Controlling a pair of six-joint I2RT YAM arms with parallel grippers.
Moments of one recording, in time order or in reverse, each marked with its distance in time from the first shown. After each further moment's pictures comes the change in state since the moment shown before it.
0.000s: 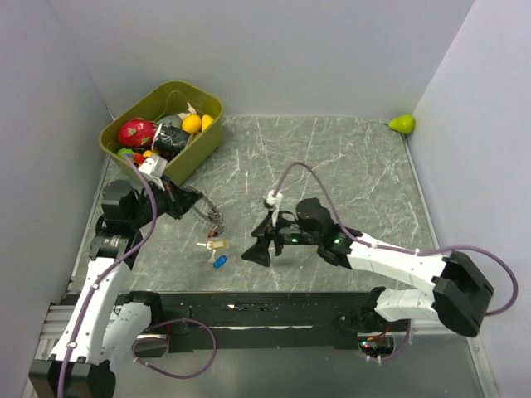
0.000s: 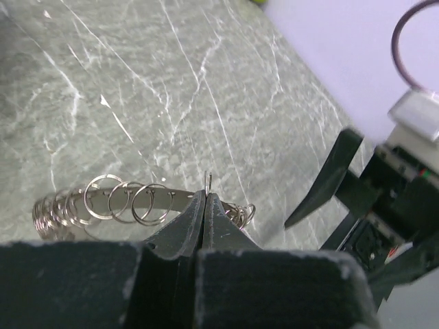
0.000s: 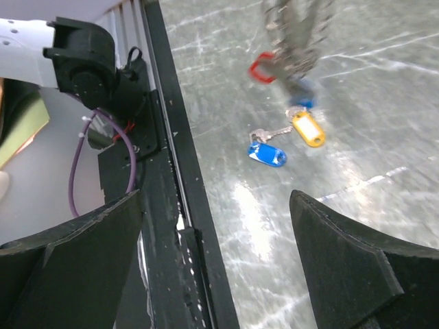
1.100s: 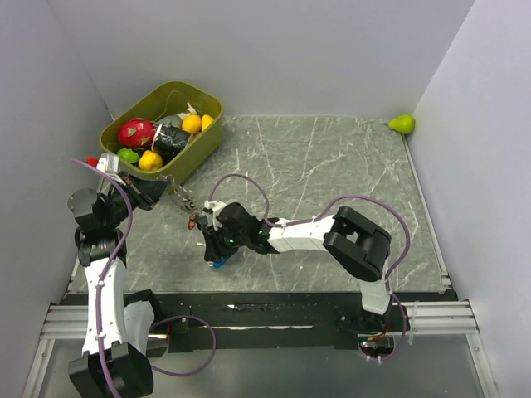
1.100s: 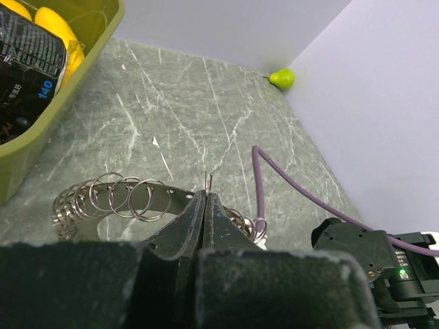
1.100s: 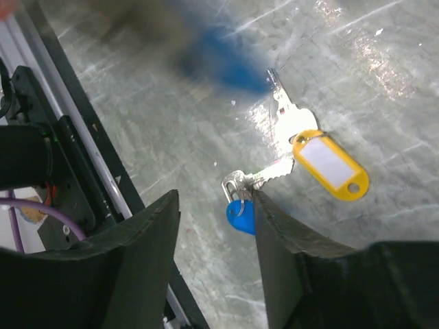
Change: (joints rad) left arm 0.425 0.002 -0.088 0.276 0.208 -0.243; right arm 0.195 0.730 0.493 -0.129 0.252 0.214
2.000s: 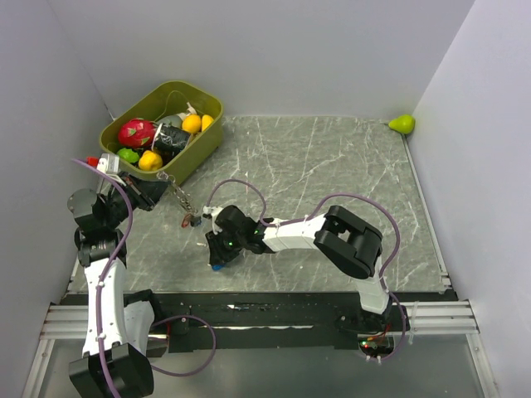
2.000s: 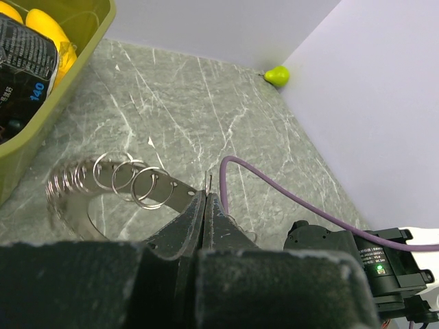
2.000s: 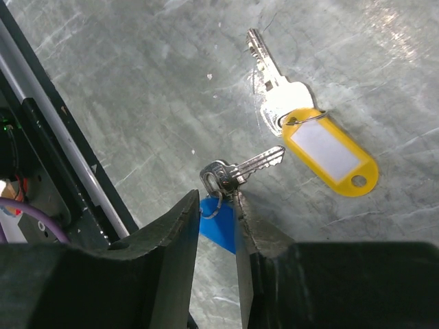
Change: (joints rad) left arm 0.001 -0.005 0.000 0.006 0.024 0.000; right arm 0.000 0.076 0.047 -0.082 -0.029 0.006
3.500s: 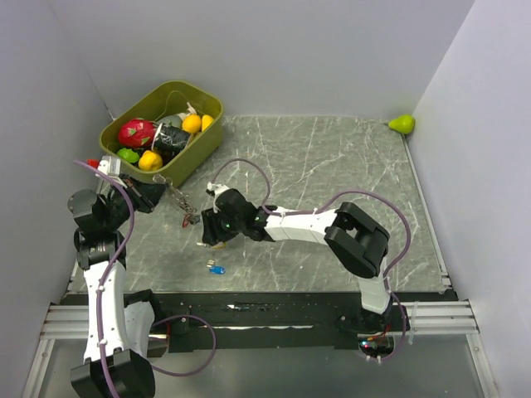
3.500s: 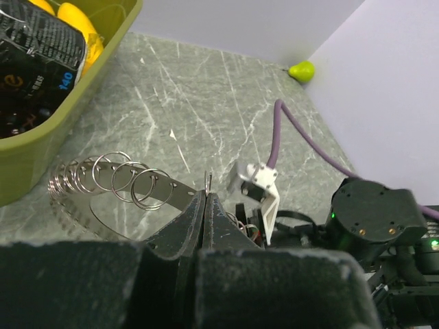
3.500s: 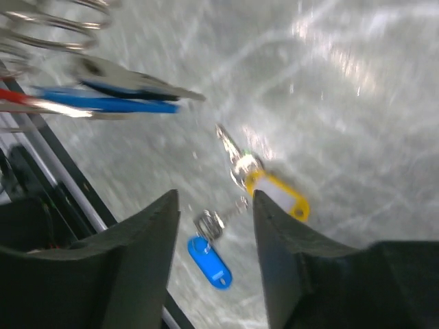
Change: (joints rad) left arm 0.001 -0.028 0.010 -0.107 -0.051 0.084; right arm -0.046 -0.045 0.084 -0.040 0.146 0.072
